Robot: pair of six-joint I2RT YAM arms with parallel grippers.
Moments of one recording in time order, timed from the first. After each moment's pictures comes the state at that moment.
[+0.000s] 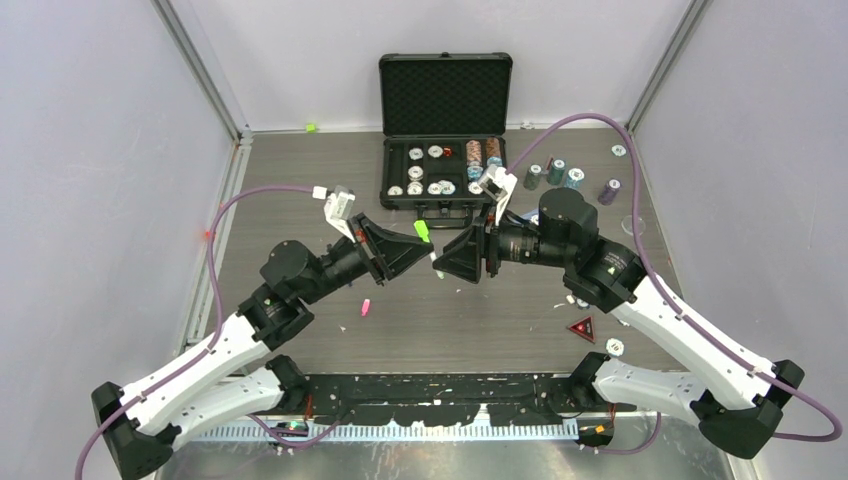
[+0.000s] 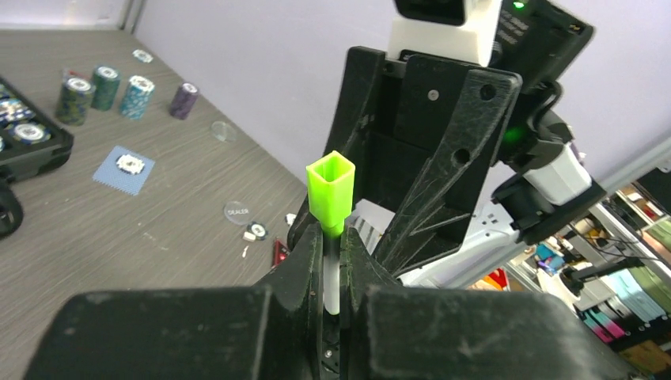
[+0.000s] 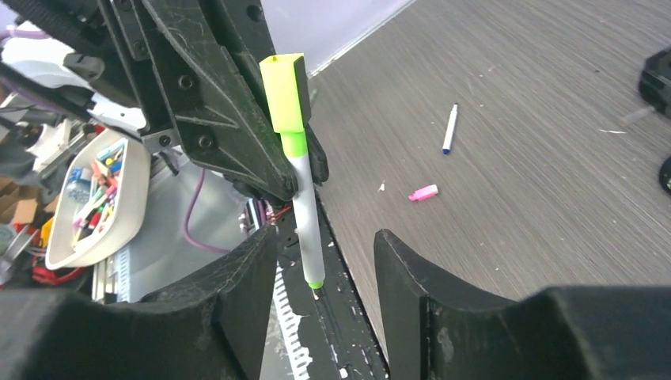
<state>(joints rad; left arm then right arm) -0.85 0.78 0.74 0.28 0.25 -0.68 0.79 0.99 1.12 -0.32 -0.51 0.38</state>
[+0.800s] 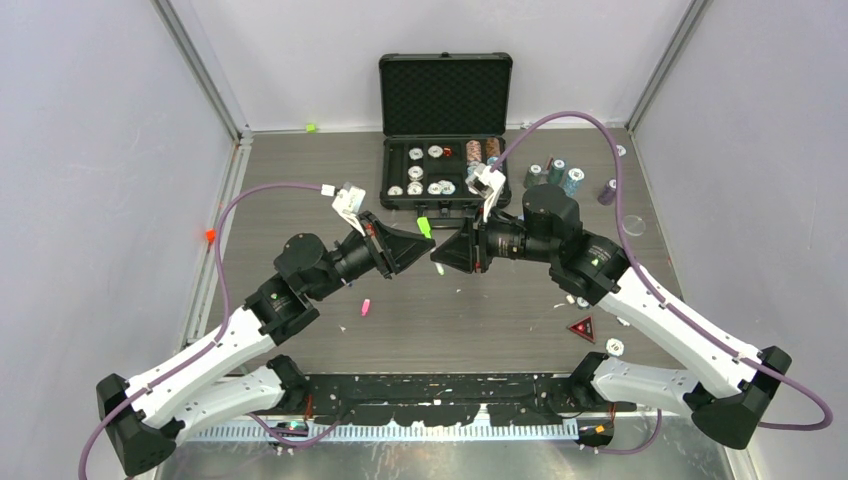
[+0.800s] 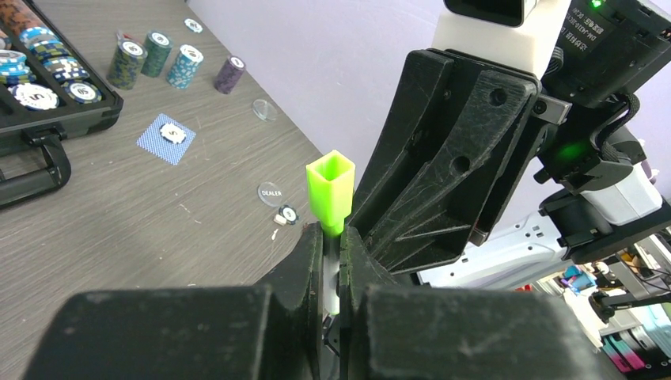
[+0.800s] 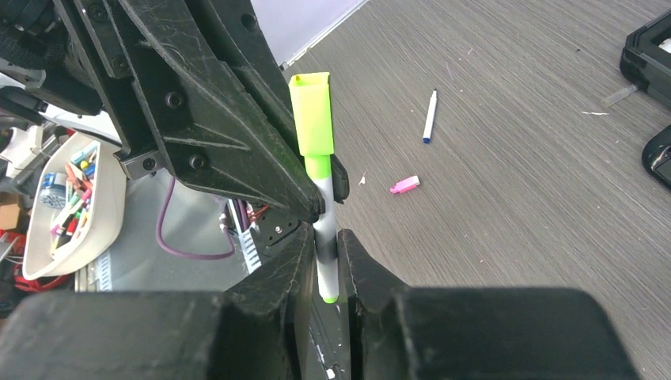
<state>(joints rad) -0.85 0.84 0.77 0.17 0.15 -0.68 0.79 1.05 1.12 -0.32 -0.46 0.37</state>
